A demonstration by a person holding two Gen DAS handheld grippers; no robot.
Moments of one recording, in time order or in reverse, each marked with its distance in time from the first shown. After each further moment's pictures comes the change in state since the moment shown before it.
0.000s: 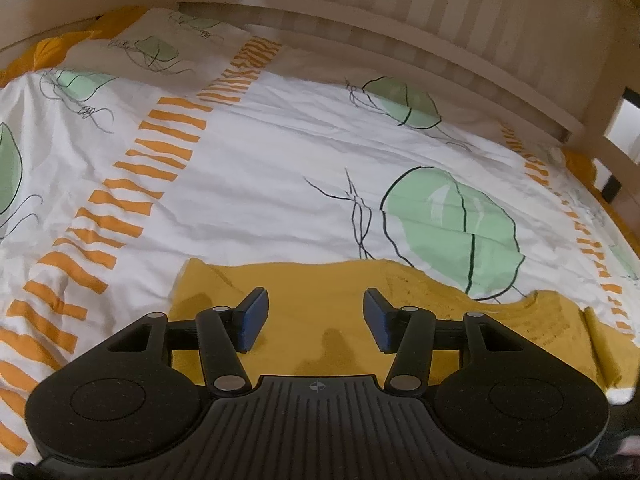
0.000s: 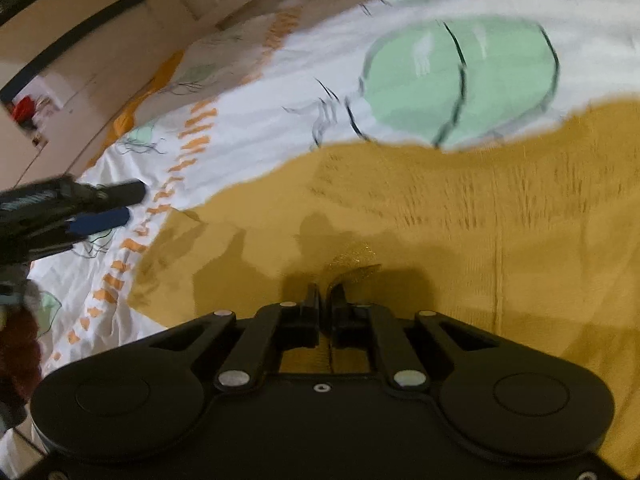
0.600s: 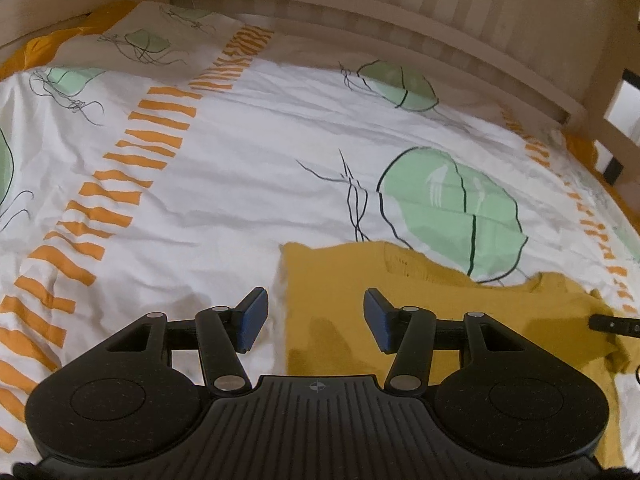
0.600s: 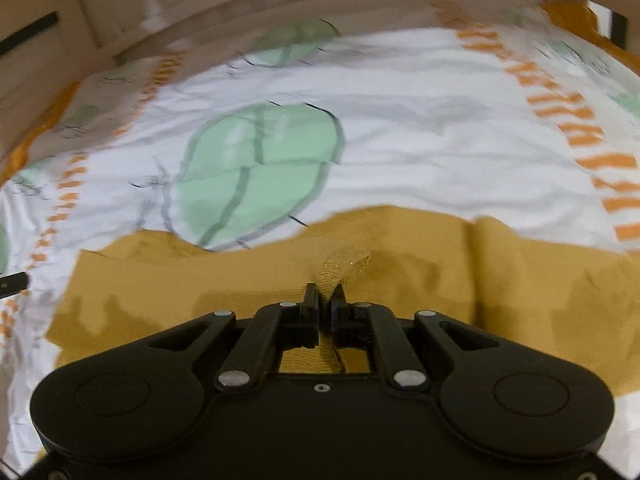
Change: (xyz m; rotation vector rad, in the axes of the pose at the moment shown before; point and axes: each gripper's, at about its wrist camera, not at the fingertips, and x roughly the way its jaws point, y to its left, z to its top) left arm 0.014 -0.010 -0.008 0.042 0.040 0.006; right arm -0.084 -0.106 0.050 0.010 -0.053 -0.378
